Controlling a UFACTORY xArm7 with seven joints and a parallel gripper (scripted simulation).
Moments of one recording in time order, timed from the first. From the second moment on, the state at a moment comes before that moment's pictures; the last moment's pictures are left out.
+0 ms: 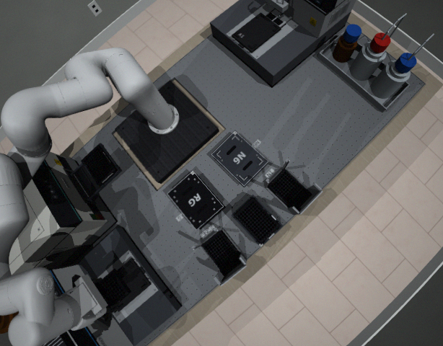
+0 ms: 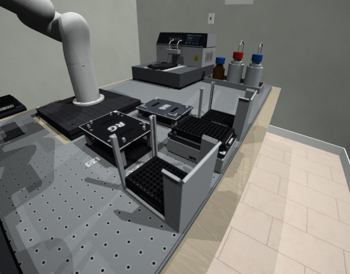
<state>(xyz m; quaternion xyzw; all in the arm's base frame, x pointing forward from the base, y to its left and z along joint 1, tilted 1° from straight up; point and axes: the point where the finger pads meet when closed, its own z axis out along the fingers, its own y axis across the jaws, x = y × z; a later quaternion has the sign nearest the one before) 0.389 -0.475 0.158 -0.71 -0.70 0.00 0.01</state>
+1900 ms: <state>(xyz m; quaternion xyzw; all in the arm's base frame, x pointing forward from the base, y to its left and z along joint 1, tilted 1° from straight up) 0.388 -0.475 0.091 -0.71 -0.70 0.00 0.01</state>
